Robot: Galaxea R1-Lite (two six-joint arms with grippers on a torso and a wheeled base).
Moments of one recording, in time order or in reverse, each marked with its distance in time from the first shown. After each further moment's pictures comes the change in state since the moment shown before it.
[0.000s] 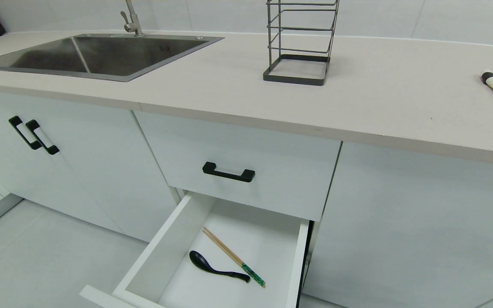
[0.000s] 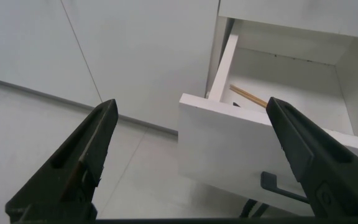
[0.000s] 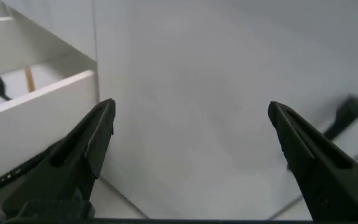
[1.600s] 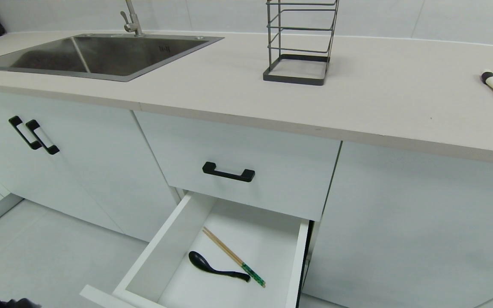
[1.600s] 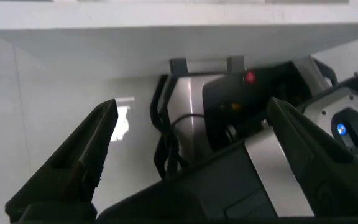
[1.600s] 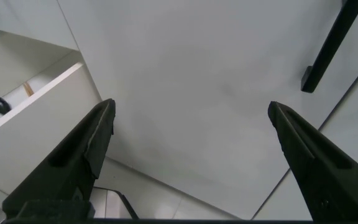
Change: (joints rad) left arm -0.251 0.863 -0.223 0.201 -0.297 0.045; right arm 0.048 -0.111 0.012 0.140 -0.068 0.115
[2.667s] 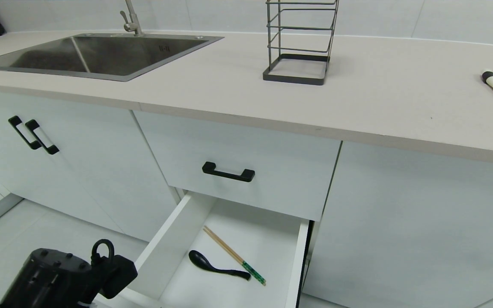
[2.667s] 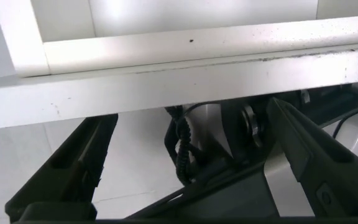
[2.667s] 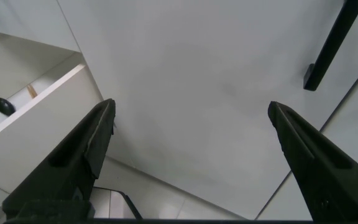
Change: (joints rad) left arm -0.213 0.470 -0.103 -0.194 0.210 -0.115; right arm 0.000 0.000 0.000 0.000 0.001 0.005
